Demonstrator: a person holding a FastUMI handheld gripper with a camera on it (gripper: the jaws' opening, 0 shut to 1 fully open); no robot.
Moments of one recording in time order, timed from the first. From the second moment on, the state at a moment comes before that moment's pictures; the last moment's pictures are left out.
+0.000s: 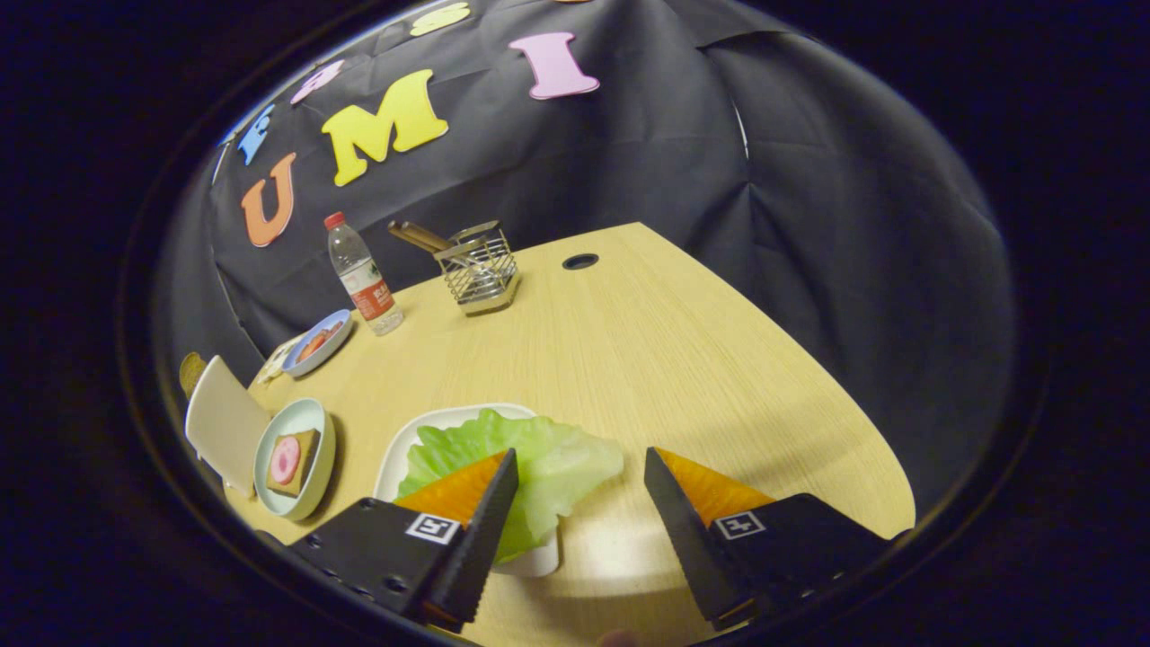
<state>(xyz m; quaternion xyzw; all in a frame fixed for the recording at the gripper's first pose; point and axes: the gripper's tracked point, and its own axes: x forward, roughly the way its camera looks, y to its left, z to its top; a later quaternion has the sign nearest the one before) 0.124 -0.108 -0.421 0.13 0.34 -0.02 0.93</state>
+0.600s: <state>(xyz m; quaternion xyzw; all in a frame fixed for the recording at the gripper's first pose) 0.135 -0.108 -0.399 0.11 0.33 -0.02 0.94</state>
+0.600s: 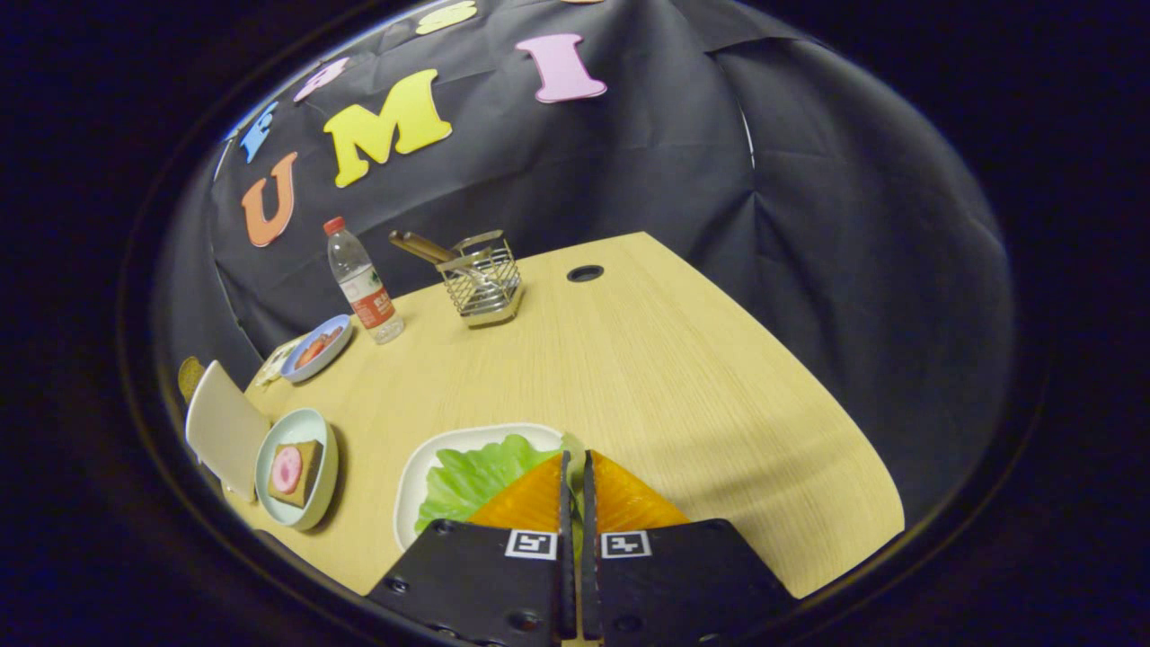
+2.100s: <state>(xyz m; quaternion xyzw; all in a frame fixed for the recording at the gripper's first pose) 0.084 0.196 -0.200 0.11 0.23 0.09 0.96</state>
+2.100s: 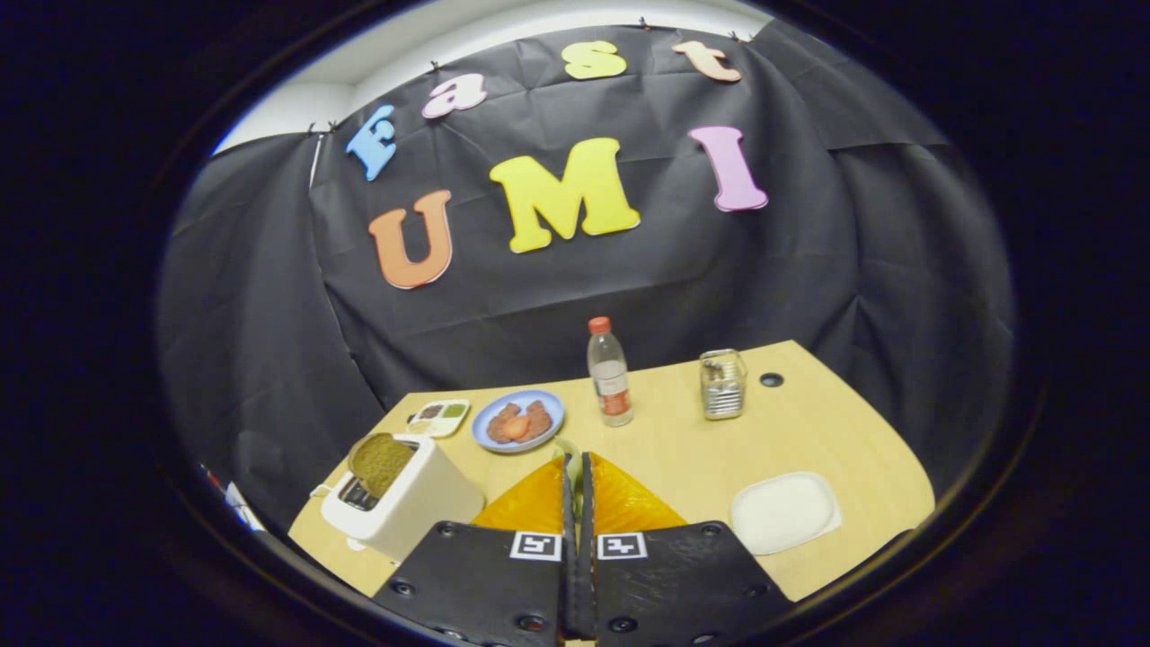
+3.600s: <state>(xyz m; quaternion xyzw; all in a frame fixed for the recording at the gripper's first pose) 0.136 0.188 -0.322 0.08 0.27 0.07 0.96</state>
